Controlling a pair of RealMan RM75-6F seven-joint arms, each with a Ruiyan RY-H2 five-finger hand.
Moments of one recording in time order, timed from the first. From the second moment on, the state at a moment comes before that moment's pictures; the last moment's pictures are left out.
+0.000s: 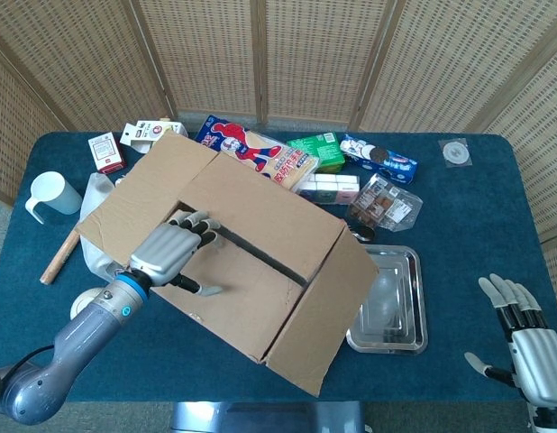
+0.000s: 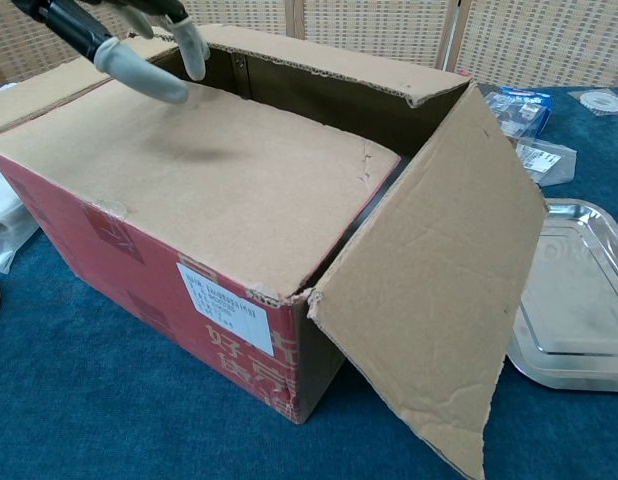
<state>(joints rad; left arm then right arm) -1.08 -0.92 -0.08 -2.22 0.63 0.97 0.48 -0.03 -0.97 -0.03 -1.84 -1.72 1.61 0.07</state>
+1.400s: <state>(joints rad) -0.95 -0.87 -0.04 -2.21 0.78 0.95 0.43 -0.03 -0.97 -0.03 -1.85 -1.71 1.61 0.05</state>
